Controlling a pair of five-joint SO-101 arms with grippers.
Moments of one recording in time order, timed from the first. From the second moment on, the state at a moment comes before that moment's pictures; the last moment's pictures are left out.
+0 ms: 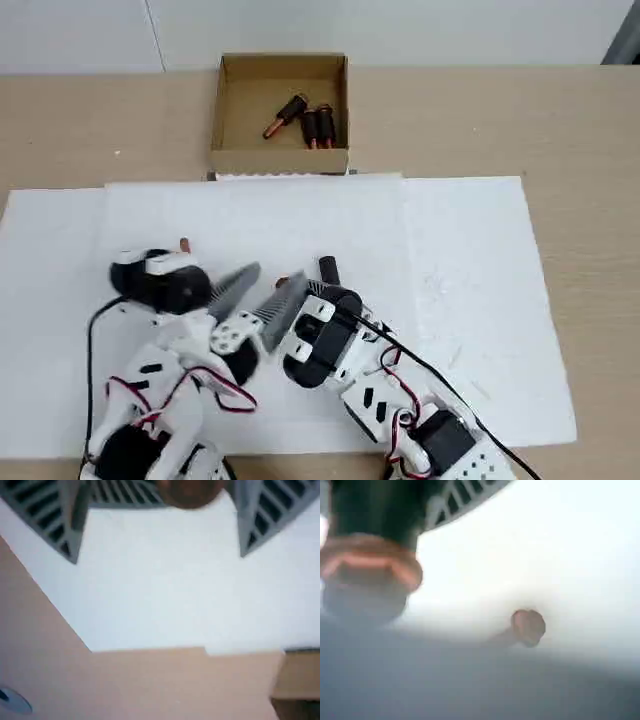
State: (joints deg) left arm 23.3 -103.0 74.5 55.8 25.3; right arm -43.2 -103.0 92.6 33.5 16.7
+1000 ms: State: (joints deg) left arm 0.4 -102.9 94.6 55.8 1.7; right arm -21.4 -99.4 83.0 48.0 -3.2
